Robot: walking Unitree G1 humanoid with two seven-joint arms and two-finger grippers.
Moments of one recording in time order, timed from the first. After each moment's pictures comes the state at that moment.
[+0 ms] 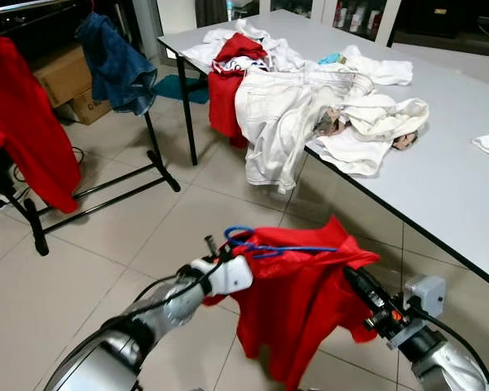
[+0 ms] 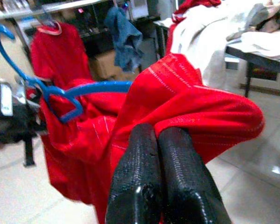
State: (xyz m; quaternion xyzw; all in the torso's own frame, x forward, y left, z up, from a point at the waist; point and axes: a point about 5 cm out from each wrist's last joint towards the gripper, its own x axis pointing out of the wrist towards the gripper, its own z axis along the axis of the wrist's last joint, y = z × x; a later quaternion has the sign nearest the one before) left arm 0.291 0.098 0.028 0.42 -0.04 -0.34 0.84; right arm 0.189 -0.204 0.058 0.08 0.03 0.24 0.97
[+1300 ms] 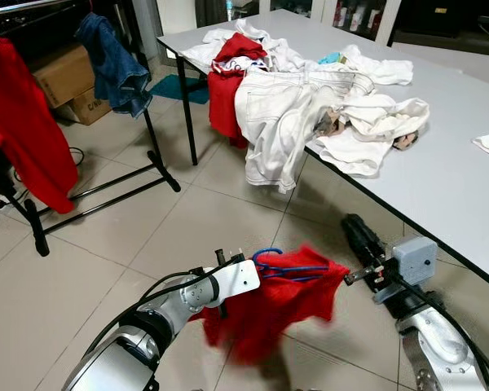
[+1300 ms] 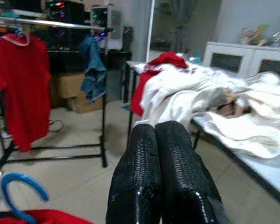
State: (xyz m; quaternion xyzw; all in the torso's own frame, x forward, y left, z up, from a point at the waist) left arm 0.289 0.091 0.002 0.40 0.18 -0.43 0.79; right arm 0.216 -0.172 0.109 -0.03 -0.06 0.19 0.98
